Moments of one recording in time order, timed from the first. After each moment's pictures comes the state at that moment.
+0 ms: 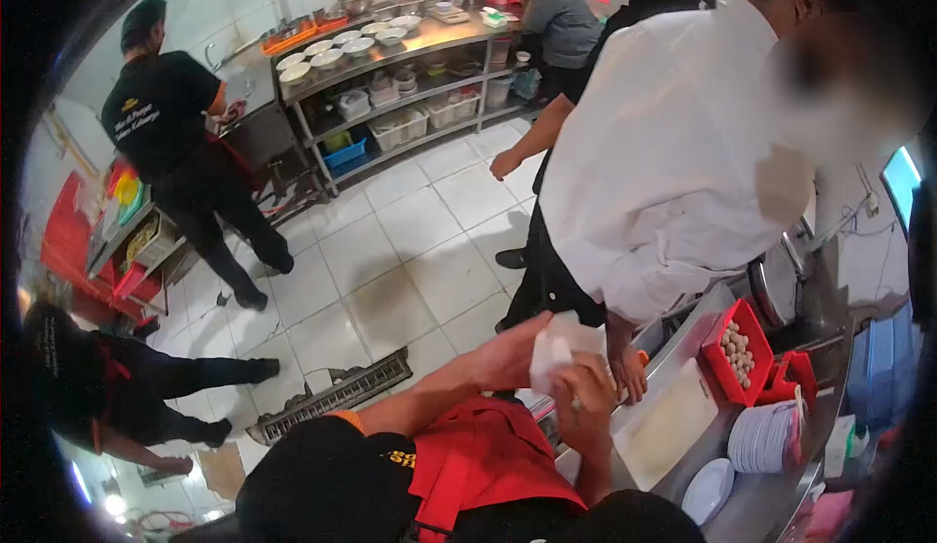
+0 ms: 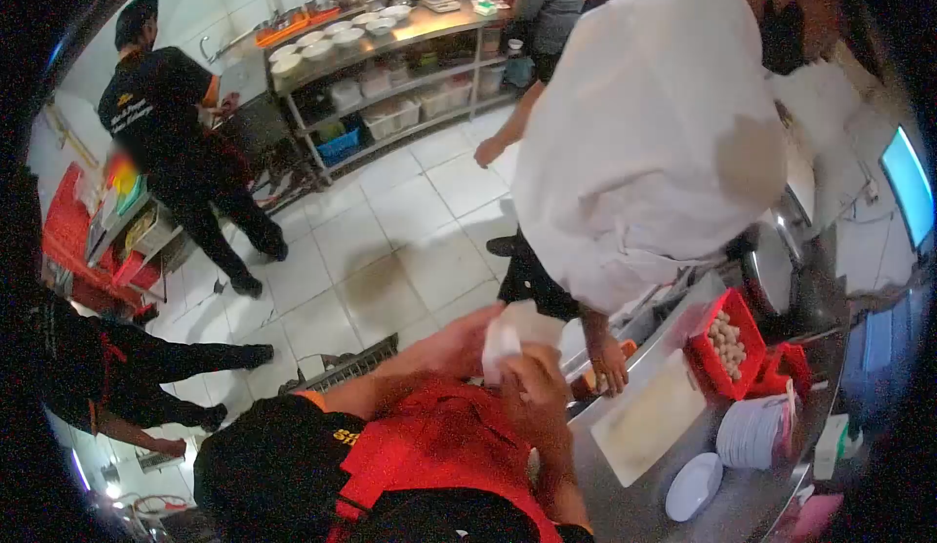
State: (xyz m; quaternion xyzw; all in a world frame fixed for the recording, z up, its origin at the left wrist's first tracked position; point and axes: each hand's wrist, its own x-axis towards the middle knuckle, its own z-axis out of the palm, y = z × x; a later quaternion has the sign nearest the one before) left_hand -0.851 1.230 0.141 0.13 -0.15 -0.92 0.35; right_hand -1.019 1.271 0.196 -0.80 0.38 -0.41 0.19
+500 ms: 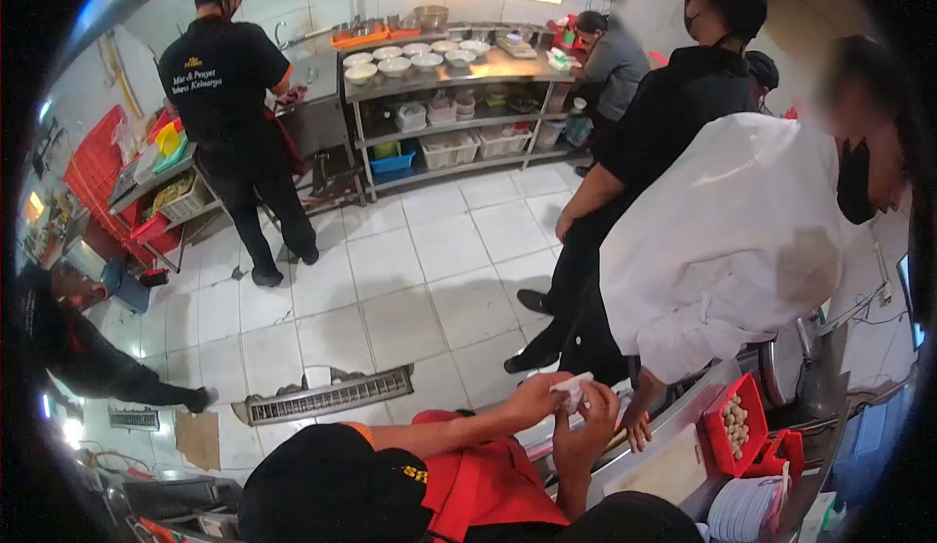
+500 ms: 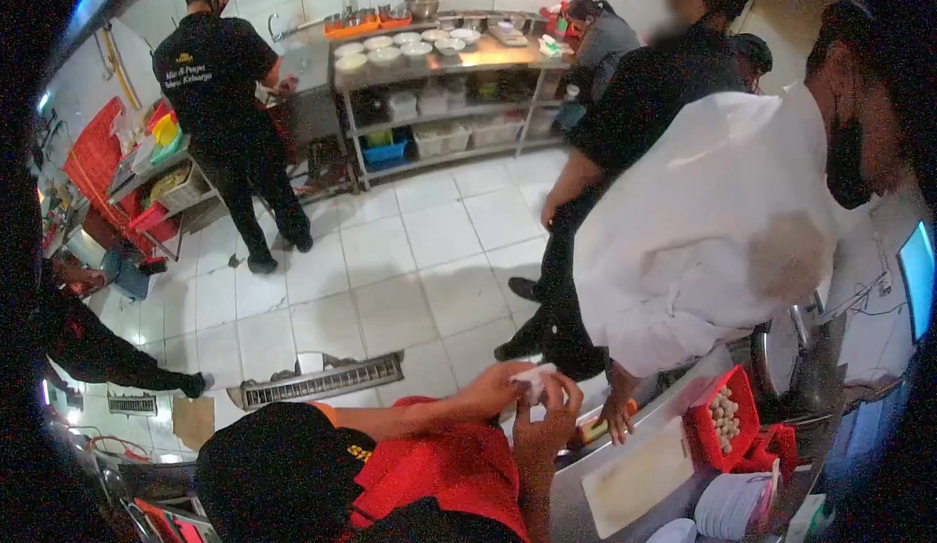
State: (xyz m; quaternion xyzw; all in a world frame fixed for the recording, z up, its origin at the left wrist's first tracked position) left_hand -0.863 1.248 0.096 0.42 -0.45 -0.62 0.49; right_hand -0.987 1.264 0.141 -0.73 0.50 -0.43 0.19
